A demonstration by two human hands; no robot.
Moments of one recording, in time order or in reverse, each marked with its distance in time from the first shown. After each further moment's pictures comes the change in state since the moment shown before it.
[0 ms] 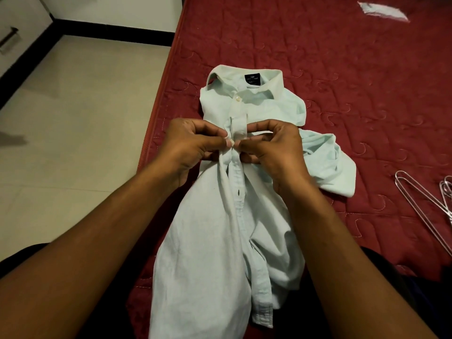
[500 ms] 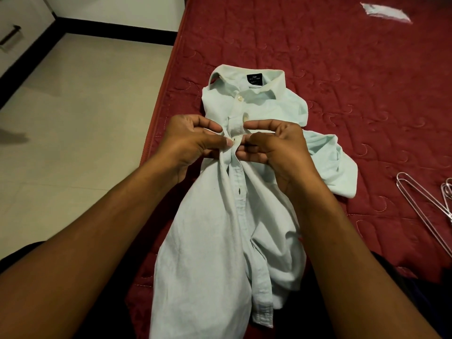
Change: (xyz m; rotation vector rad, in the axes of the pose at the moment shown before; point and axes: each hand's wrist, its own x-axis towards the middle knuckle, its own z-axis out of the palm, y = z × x) left_hand 0.002 0.004 -0.004 -0.051 0.017 -0.034; right_hand 0.001 -0.006 -0.006 0.166 -0.094 0.071
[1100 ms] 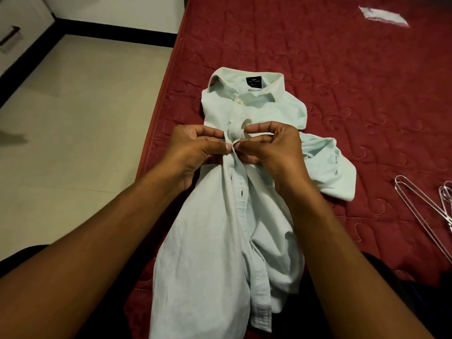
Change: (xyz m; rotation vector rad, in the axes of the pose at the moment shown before) left_hand 0.005 -0.012 0.008 -0.038 0.022 -0.045; right_hand 0.007 0.010 0.001 -0.171 0.085 -0.089
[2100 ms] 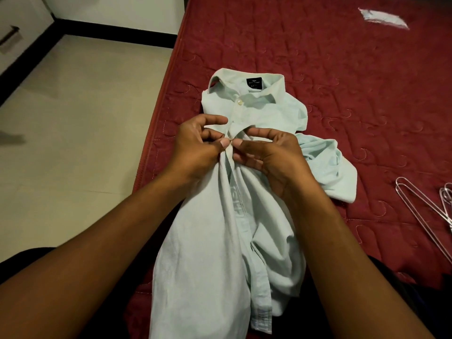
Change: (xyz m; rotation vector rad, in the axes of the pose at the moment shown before) left_hand 0.001 -0.008 0.008 0.081 0.040 0.241; right_hand -0.007 -0.008 0.005 0.344 -0.098 0.202
